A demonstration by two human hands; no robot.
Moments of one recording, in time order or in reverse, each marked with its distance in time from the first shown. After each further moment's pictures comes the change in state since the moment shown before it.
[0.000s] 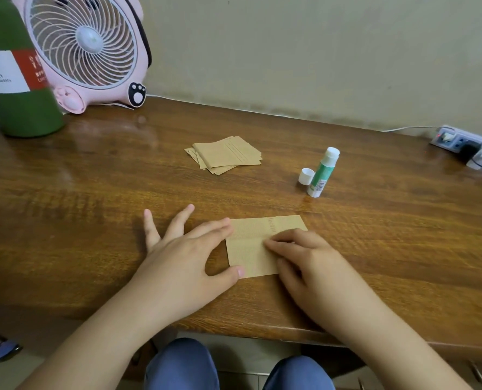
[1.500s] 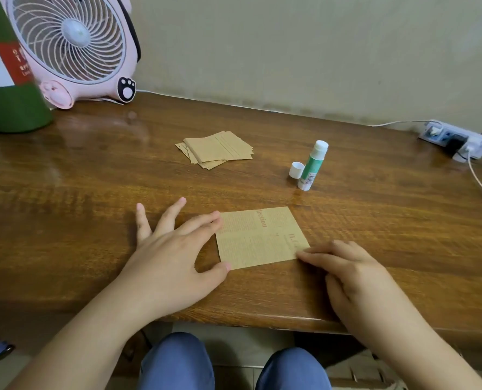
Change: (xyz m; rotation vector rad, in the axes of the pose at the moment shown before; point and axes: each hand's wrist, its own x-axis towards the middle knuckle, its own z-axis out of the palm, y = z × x) left_hand -0.004 0.001 -0.003 0.018 -0.029 0.031; right_hand -0.041 0.028 -0.018 -0.100 0.164 0.041
